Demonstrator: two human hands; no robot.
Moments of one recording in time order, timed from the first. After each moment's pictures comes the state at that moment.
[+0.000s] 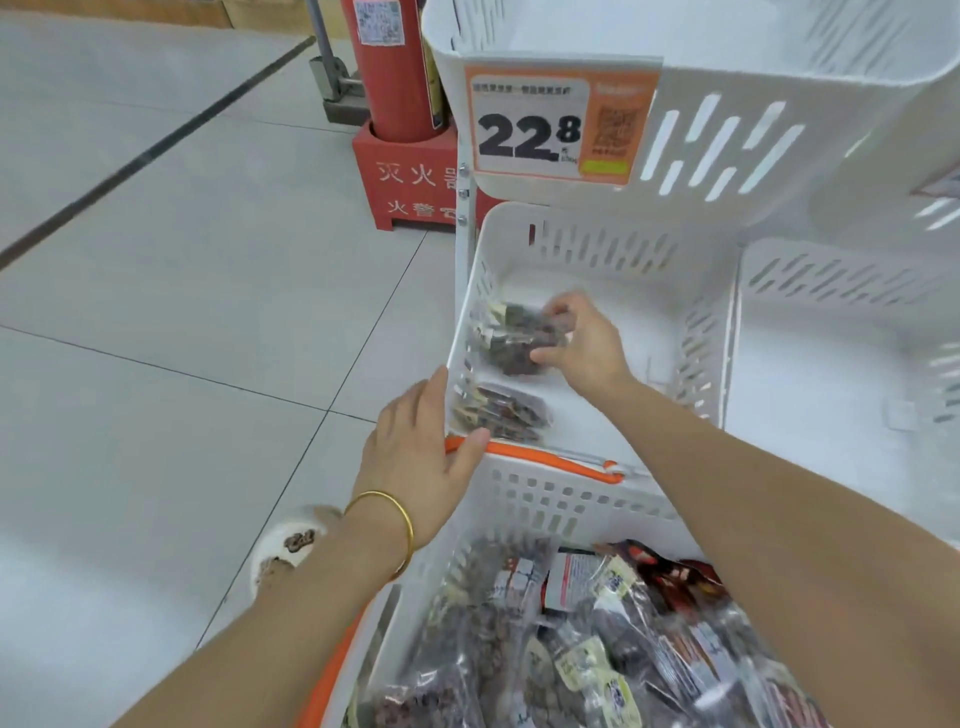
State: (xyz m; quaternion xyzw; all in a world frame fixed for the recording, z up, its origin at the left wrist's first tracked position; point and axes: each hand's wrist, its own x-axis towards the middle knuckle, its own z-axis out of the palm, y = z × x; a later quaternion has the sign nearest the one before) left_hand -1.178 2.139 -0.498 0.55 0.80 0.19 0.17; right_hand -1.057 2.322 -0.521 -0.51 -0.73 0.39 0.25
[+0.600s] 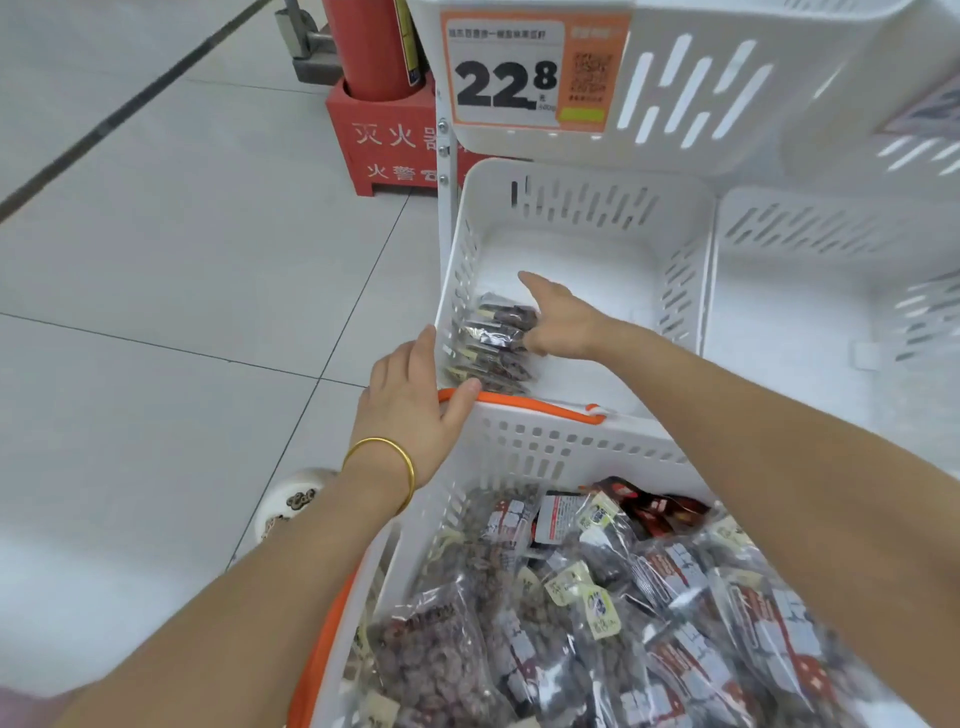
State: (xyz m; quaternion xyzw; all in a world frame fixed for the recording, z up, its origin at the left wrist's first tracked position) left_hand -1.176 2.142 -0.494 0.55 0.80 0.17 0.16; right_hand -1.053 2.311 -0.495 -0.47 -0.81 0.35 -0.03
